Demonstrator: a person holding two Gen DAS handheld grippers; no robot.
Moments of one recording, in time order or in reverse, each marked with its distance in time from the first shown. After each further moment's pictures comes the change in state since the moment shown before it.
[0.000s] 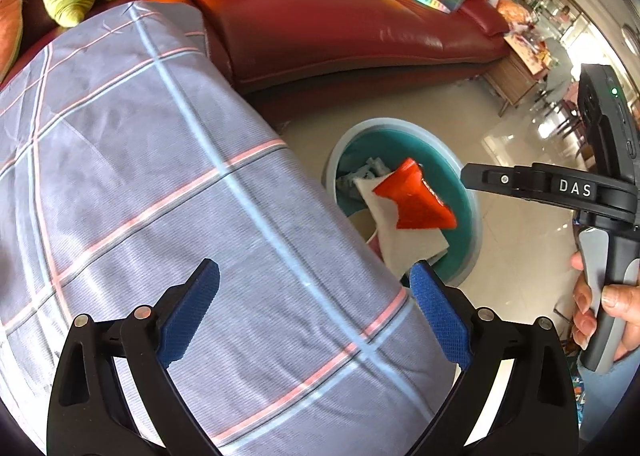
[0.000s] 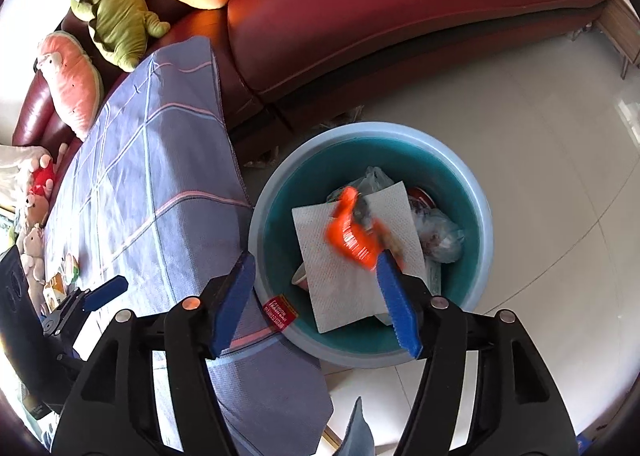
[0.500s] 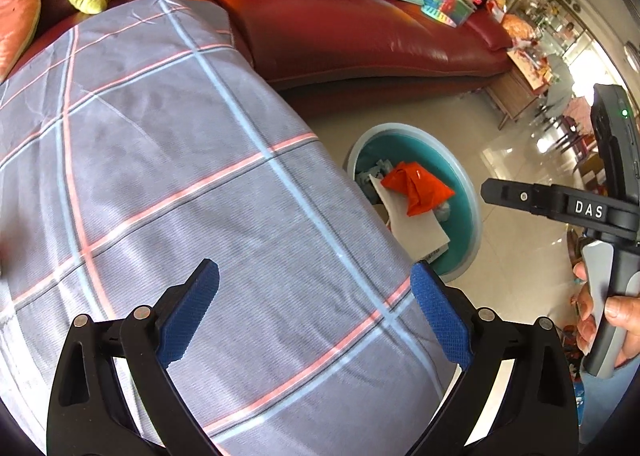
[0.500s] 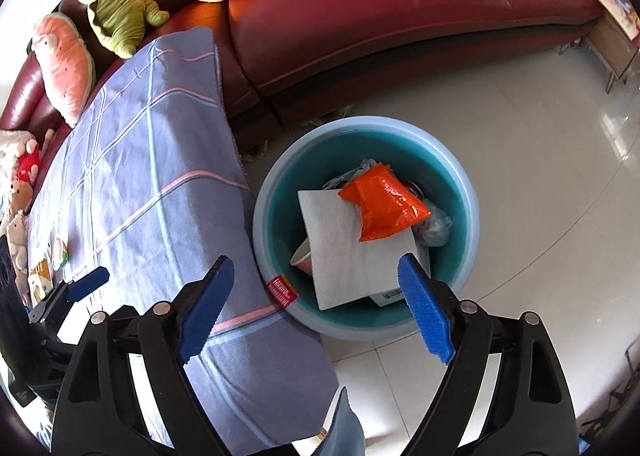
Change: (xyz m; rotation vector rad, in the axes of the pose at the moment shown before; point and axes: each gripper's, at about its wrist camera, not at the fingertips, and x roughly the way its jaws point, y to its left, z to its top) left arm -0.031 0.030 -0.019 -0.045 -0.026 -0.012; right arm -0.019 0.031 -0.020 -0.043 -0.007 -0.090
